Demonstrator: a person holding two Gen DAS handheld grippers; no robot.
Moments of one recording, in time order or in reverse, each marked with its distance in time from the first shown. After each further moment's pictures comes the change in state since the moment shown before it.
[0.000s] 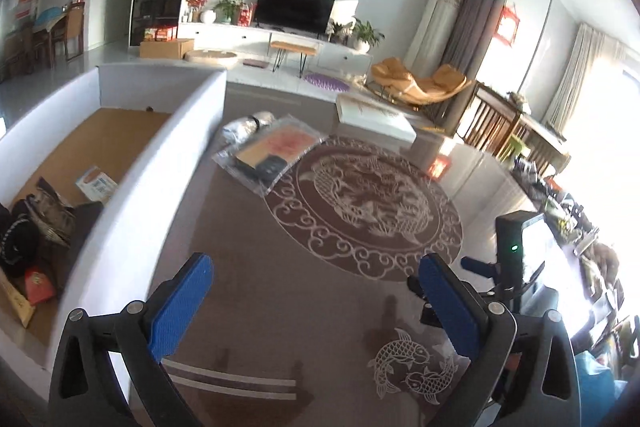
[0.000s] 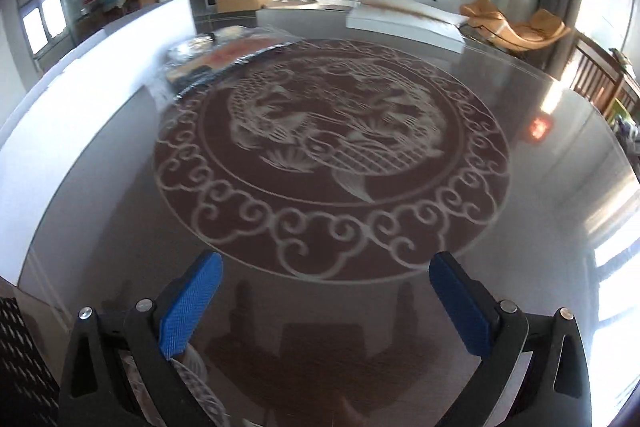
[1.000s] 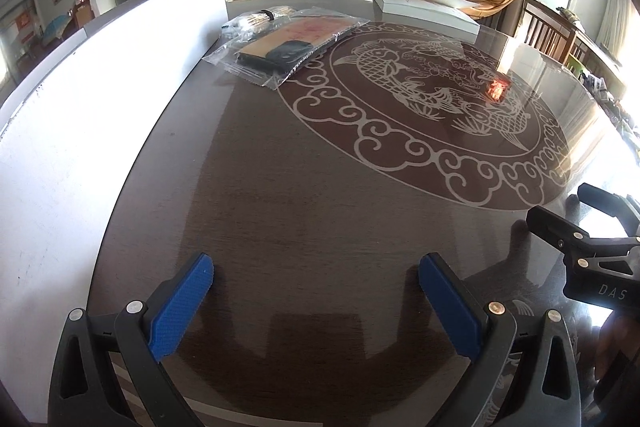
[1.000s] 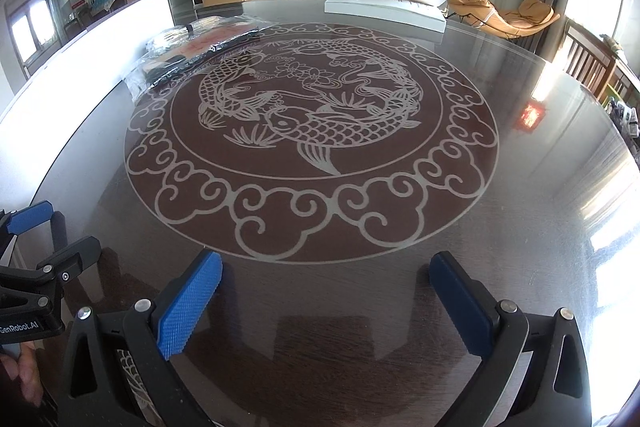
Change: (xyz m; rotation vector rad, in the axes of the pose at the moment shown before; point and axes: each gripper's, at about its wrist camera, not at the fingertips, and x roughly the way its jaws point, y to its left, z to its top) left arm 0.108 -0.007 -0.049 0.107 0.228 0.243; right arm 0.007 -0.006 -0.012 0.021 0.015 -0.005
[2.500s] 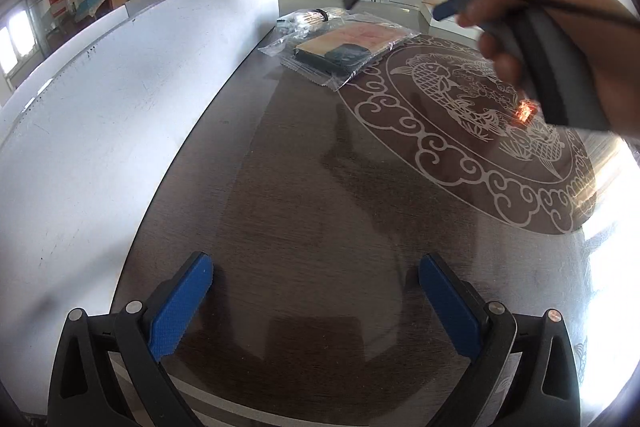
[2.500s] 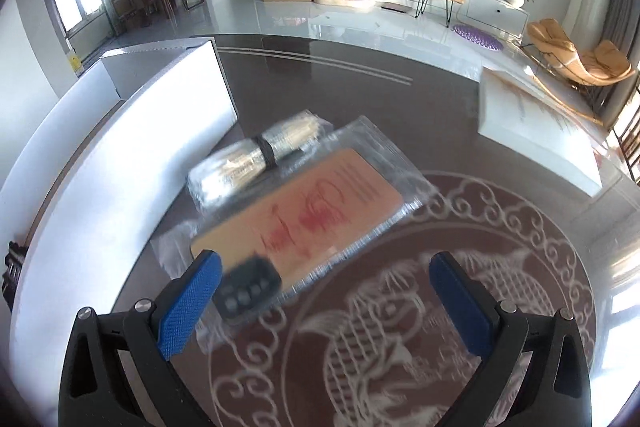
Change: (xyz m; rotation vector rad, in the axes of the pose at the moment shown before) left arm 0.002 0.027 0.001 -0.109 -0.006 0.073; right arm 0.095 0.137 0.235 -0.158 0.041 0.157
